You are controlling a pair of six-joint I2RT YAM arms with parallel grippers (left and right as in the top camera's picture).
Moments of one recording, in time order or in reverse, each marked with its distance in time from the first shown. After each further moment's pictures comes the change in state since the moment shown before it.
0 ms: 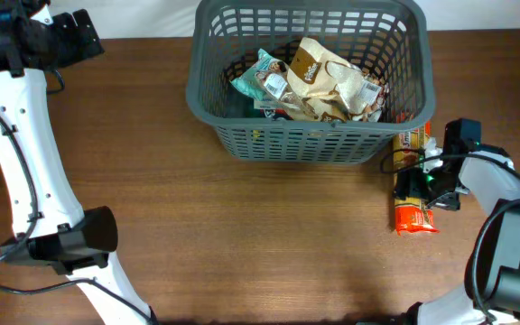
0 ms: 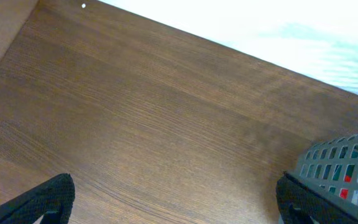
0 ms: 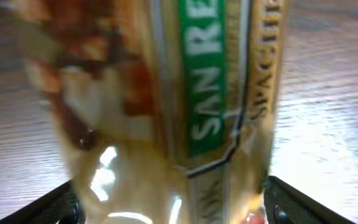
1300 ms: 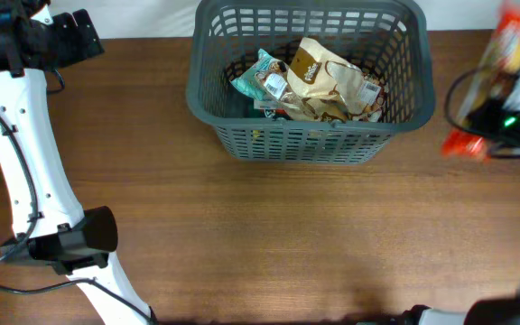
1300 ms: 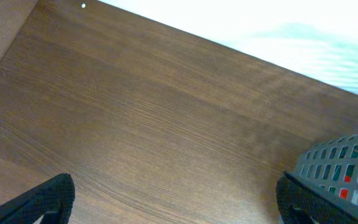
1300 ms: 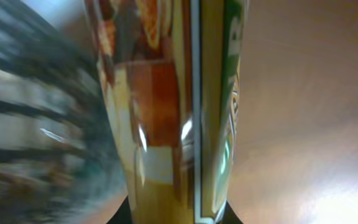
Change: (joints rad) left arm 0.000 0.000 0.000 0.000 0.000 0.000; right arm -0.137 -0.276 0.555 -0.199 -0.174 0.172
